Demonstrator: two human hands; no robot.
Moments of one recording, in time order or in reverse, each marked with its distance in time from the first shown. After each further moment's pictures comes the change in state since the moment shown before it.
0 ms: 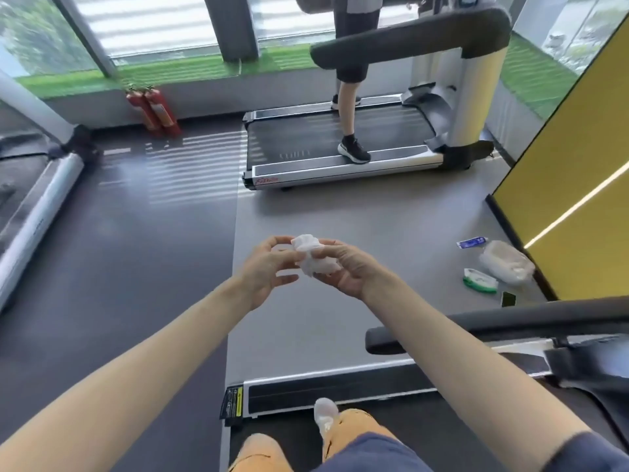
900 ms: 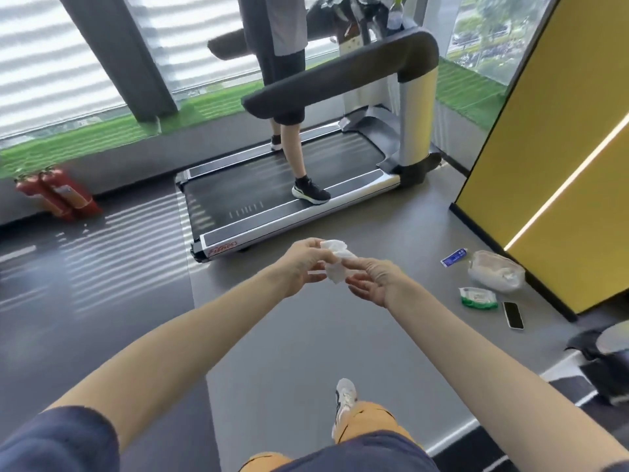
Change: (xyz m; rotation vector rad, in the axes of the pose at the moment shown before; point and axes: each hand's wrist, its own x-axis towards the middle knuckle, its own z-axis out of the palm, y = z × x) left_hand 0.361 0.128 0.015 0.280 -0.315 -0.066; right_hand 0.248 -0.169 -0.033 0.109 0.526 -0.086
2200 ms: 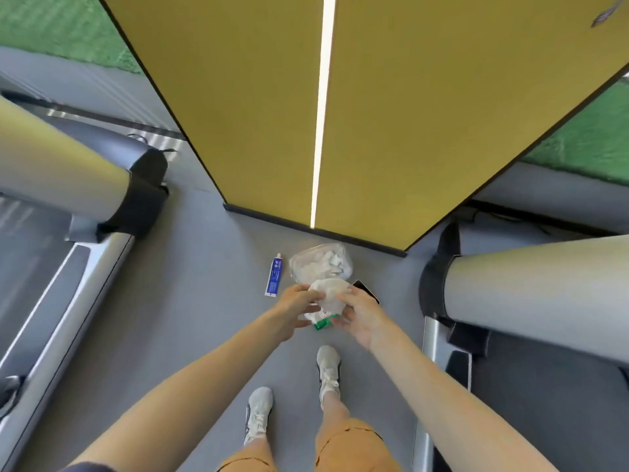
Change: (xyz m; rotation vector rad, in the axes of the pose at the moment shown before) left_hand 0.703 0.032 0.676 0.586 -0.580 -0.458; right_hand 0.528 -0.228 -0.657 0.760 0.546 0.029
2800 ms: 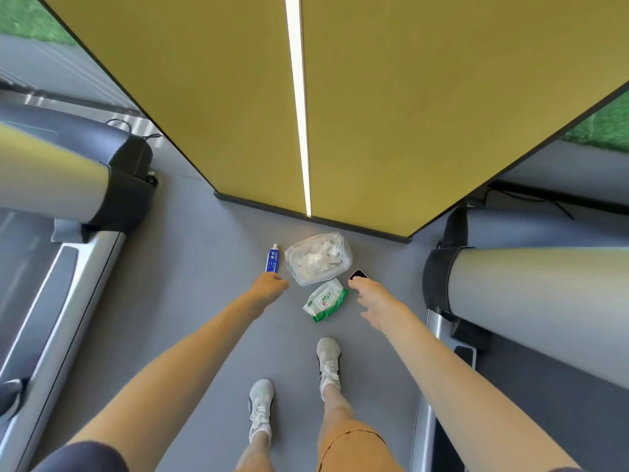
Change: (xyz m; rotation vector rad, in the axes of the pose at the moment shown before) left_hand 0.089 0.050 -0.017 0.492 0.174 -0.079; right_hand 0.077 -0.066 -0.040 -0.247 0.087 0.178
